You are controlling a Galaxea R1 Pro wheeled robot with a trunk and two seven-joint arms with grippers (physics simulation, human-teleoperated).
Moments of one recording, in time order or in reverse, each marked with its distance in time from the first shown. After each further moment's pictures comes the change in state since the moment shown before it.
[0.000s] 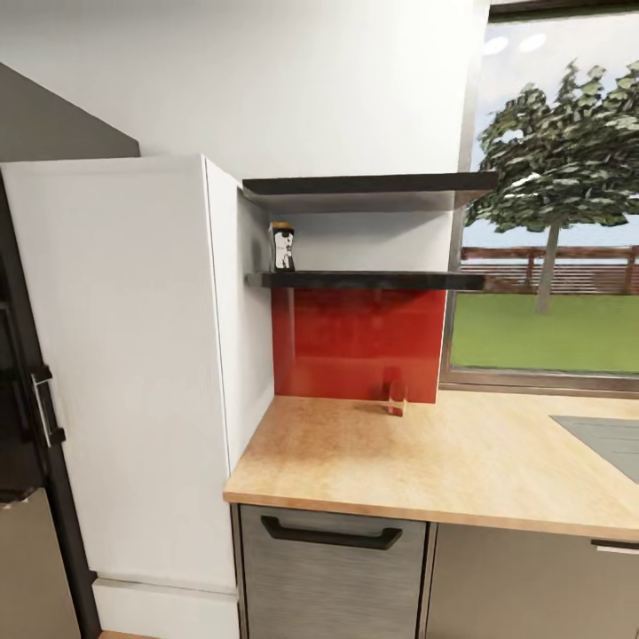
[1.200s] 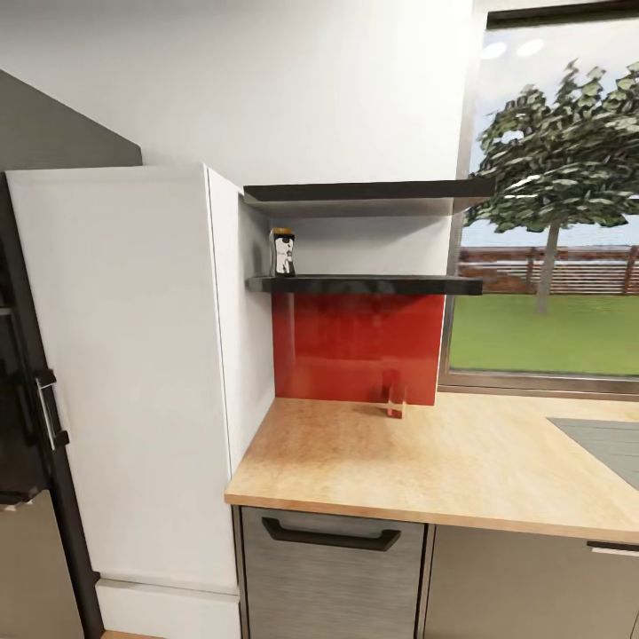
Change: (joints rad) left arm 0.000 0.000 -0.001 0.000 0.000 -0.001 0.000; right arm 0.000 -0.002 0.000 0.000 0.000 0.000 0.000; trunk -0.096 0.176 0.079
